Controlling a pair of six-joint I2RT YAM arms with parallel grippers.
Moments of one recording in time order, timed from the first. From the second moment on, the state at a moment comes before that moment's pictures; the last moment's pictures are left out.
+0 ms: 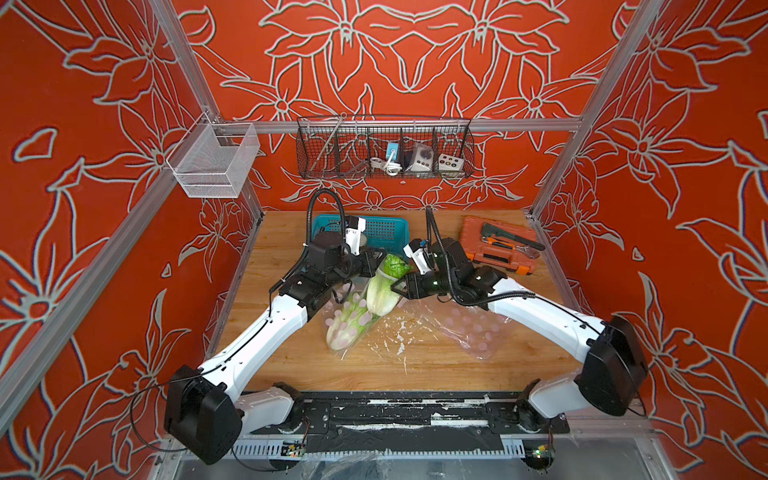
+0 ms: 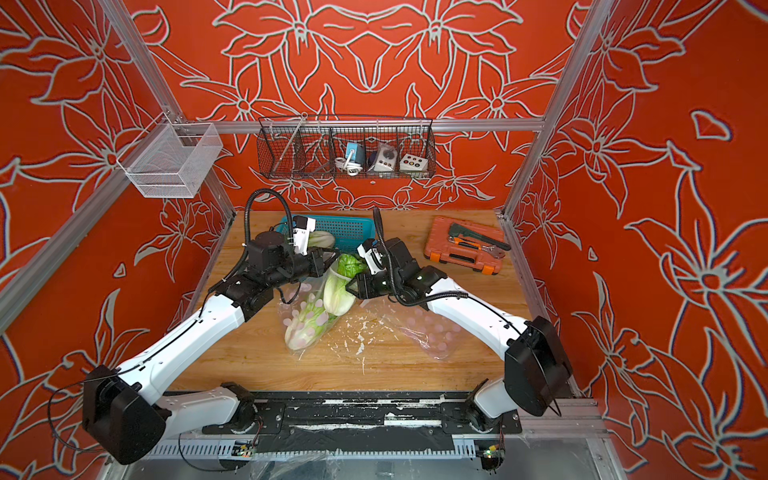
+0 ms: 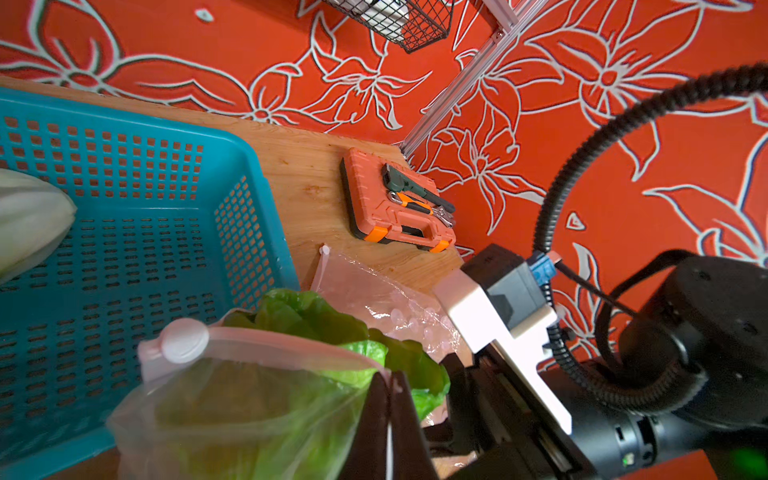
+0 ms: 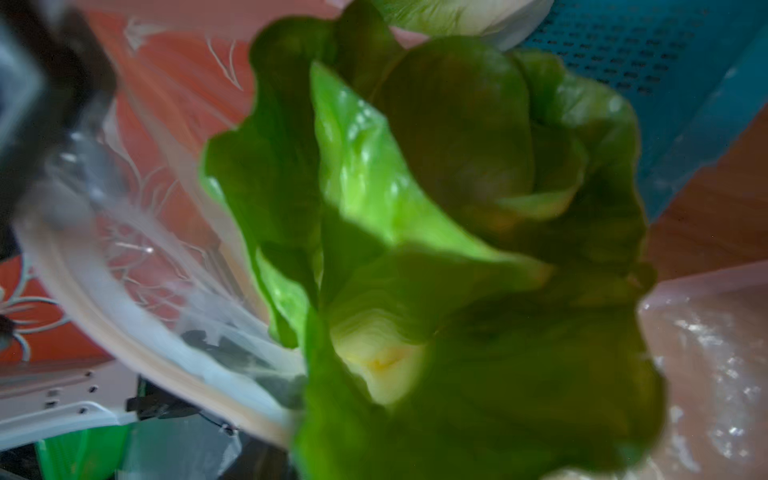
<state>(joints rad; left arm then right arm) -0.42 1.21 1.00 -0.10 0.38 -0.55 0.73 1.48 1.15 -0.34 -0.44 0.49</state>
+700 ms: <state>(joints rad) -0.18 1.13 1.04 -0.09 0.49 -0.54 0.71 1.46 1.32 -0.56 -0.34 0.15</state>
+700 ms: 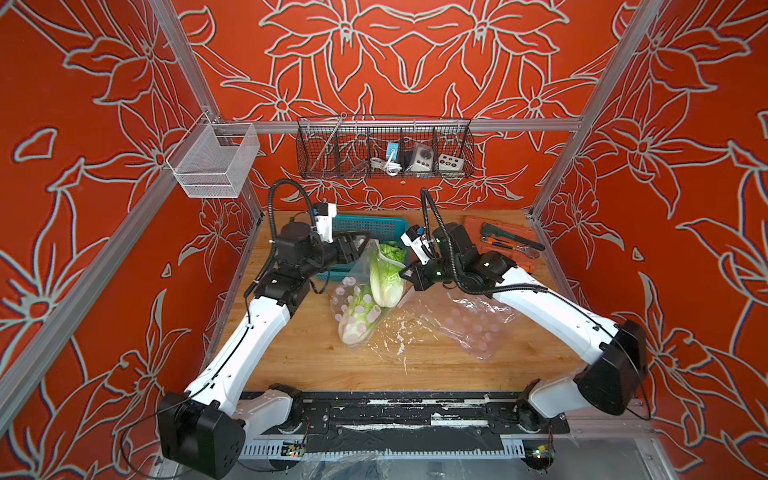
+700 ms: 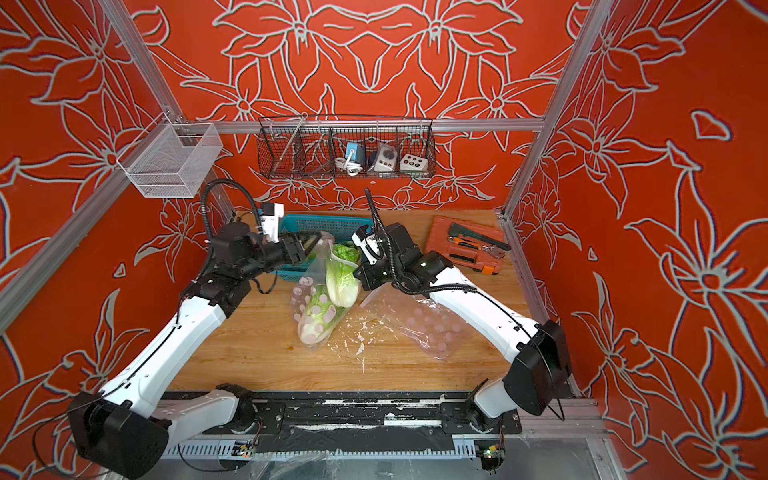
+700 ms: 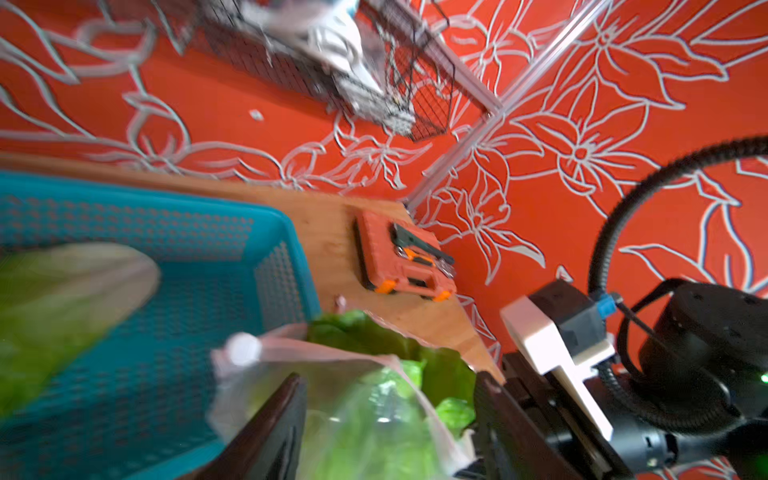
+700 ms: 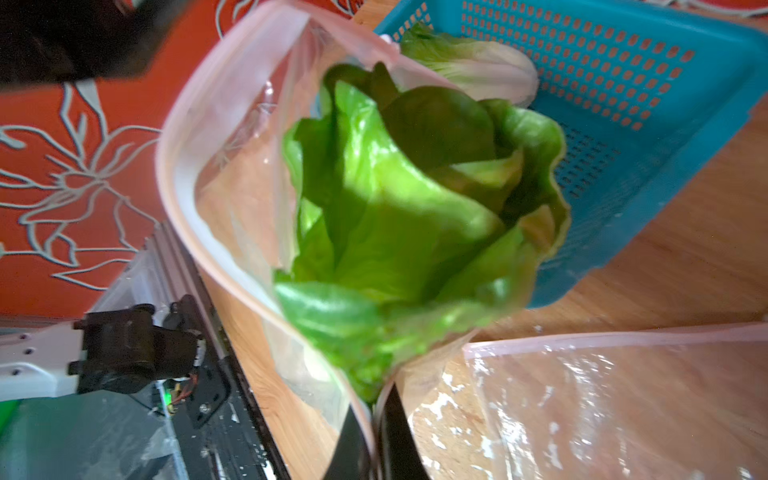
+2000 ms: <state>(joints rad) -0.21 1.45 0.84 0.21 0.68 -0.55 0.54 1.74 1.48 -0.71 -0.24 -0.05</state>
